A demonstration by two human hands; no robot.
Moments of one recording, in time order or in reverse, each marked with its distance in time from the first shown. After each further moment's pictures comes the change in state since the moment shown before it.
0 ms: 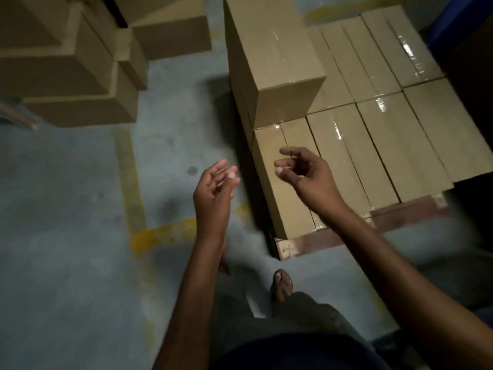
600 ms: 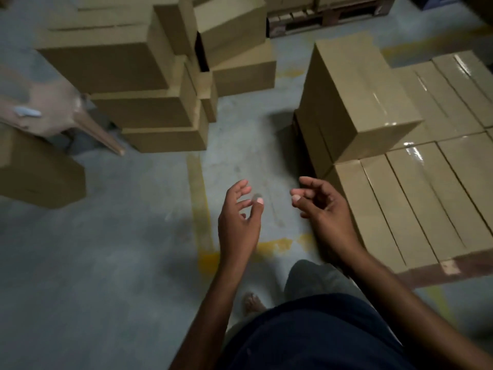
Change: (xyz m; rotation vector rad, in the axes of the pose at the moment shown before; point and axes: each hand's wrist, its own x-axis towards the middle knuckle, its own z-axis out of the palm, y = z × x) left_hand 0.071 0.105 -0.256 0.325 0.081 0.155; right_hand -0.026 -0.112 0.282 0.211 0.023 0.020
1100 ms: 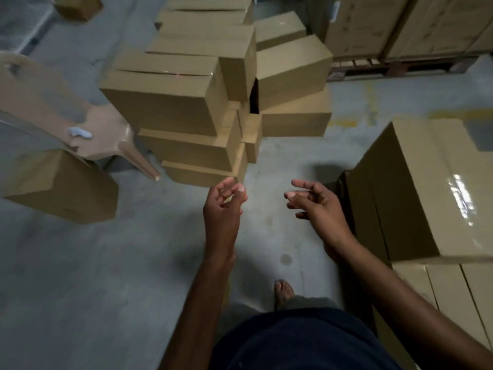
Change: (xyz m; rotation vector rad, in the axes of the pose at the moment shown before) left_hand 0.321 0.078 -0.065 -0.315 0.257 -0.154; right_hand 0.298 -0.119 0.168 -0.083 -0.240 0.037
